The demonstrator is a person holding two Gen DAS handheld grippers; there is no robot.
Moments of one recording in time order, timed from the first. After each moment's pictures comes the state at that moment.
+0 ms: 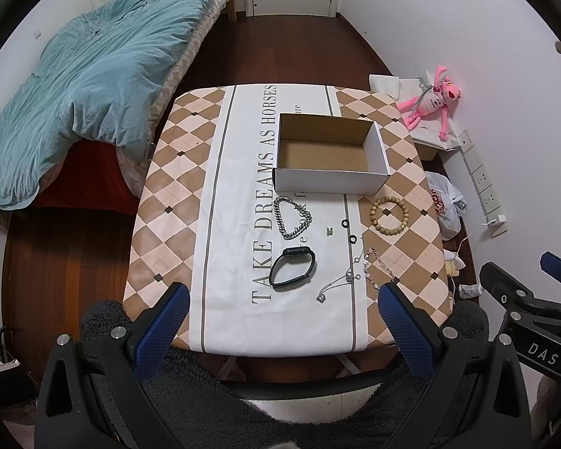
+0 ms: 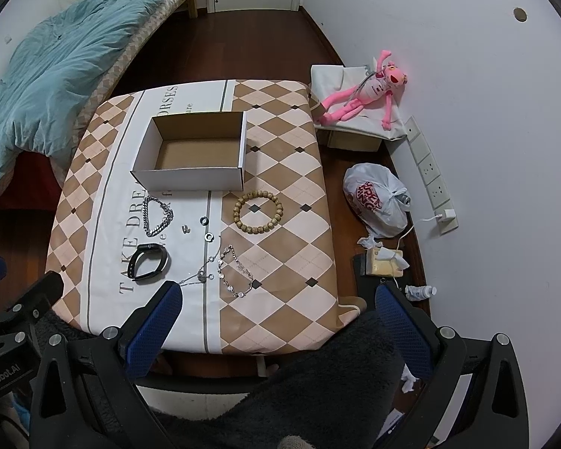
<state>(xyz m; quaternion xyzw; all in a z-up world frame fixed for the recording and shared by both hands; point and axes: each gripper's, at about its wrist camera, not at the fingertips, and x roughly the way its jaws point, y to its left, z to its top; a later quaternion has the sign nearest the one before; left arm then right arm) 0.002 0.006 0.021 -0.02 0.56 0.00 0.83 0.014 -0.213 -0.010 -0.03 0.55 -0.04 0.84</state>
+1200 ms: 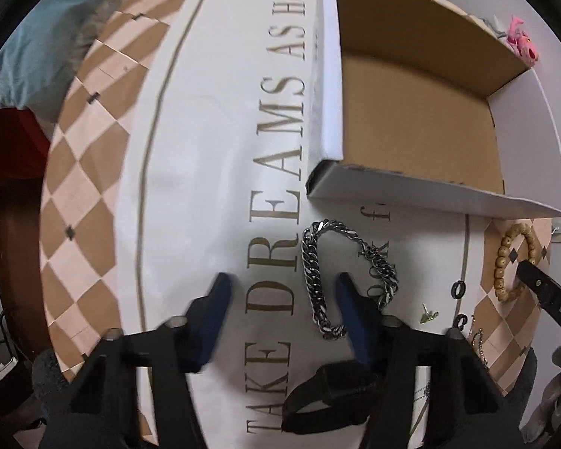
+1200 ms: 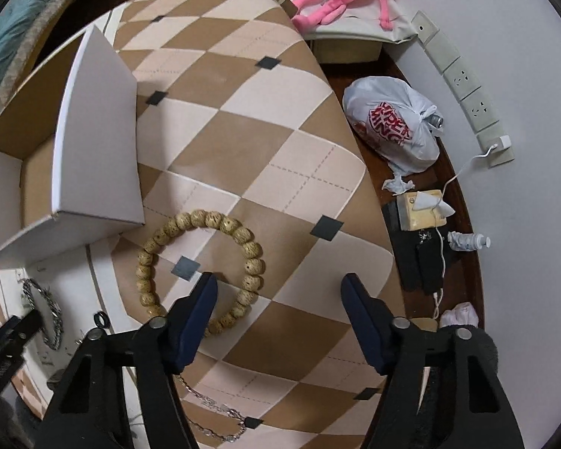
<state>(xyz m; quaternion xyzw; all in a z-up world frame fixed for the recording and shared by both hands) 0.158 0.029 -0.187 -0.02 0.67 0.04 0.74 0.182 -0.247 -0.238 0.09 0.65 -0.10 0.75</state>
